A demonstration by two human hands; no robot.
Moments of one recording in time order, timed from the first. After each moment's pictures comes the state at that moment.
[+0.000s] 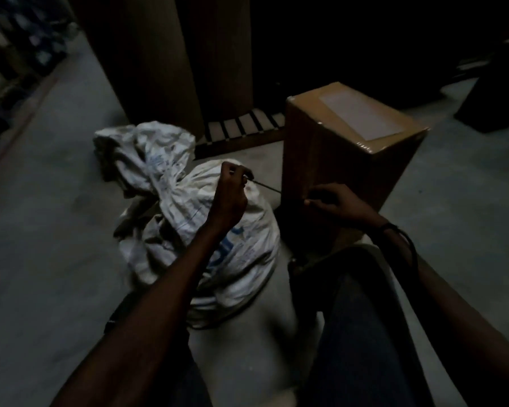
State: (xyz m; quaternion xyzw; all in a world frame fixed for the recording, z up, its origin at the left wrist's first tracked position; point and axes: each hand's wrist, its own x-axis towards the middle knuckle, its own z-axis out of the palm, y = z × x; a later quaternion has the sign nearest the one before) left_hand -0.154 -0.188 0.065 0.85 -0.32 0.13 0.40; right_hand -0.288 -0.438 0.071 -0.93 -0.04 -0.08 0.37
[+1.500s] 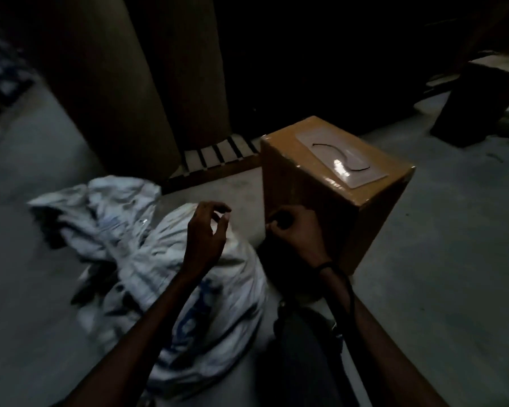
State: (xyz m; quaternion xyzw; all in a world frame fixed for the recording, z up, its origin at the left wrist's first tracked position) left_hand -0.076 -0.240 0.072 0.82 -0.31 0.14 0.45; right_hand -0.182 -0.434 0.079 -0.87 0.16 -0.21 0.42
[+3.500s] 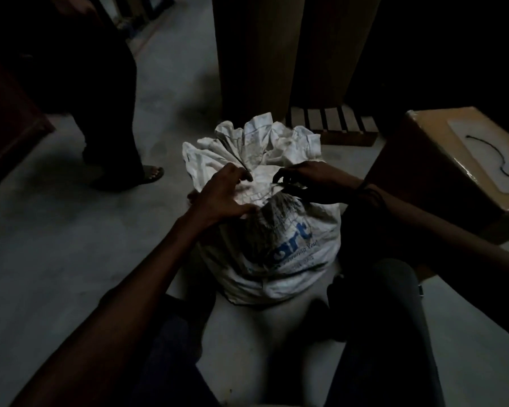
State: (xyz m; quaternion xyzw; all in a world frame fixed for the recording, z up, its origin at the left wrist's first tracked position) left_hand -0.113 0.039 0.085 0.92 -0.26 0.06 0.29; right_hand -0.107 -0.232 0.140 -0.93 -0.37 0.02 0.05
